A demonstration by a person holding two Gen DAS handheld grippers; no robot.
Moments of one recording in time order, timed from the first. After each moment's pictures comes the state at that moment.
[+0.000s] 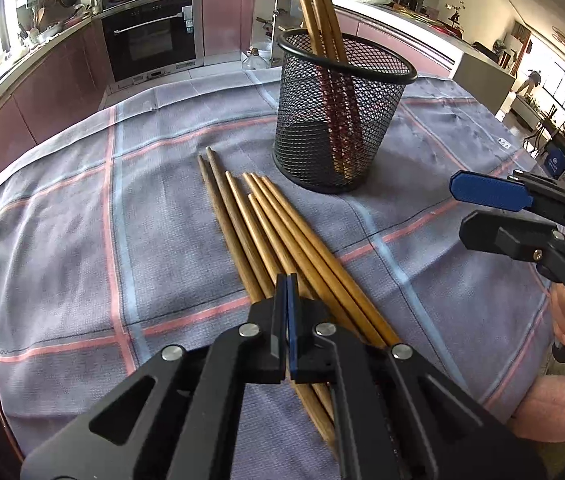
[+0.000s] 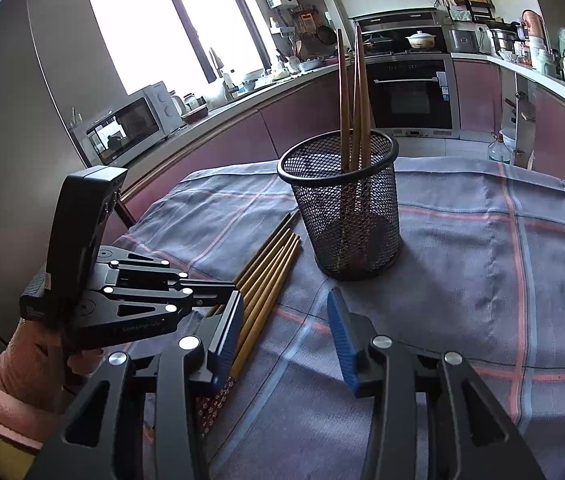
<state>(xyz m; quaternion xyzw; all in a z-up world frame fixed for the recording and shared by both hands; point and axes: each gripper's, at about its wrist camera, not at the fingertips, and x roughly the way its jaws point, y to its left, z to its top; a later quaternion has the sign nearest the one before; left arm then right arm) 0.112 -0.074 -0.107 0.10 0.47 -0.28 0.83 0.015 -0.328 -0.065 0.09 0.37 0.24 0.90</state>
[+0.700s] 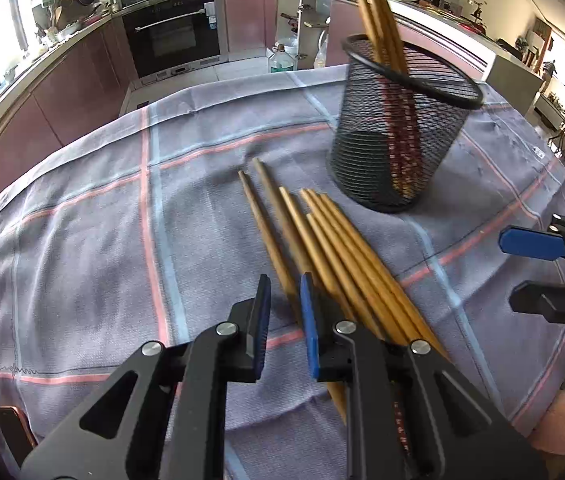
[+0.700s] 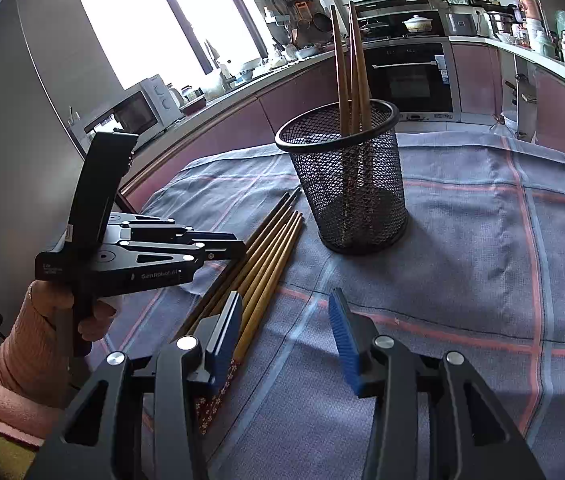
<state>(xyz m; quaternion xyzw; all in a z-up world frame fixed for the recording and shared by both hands) 0.144 -0.062 -0.107 0.11 0.47 -0.23 0.84 0.013 -0.329 -0.077 0.10 0.38 0.24 0.88</state>
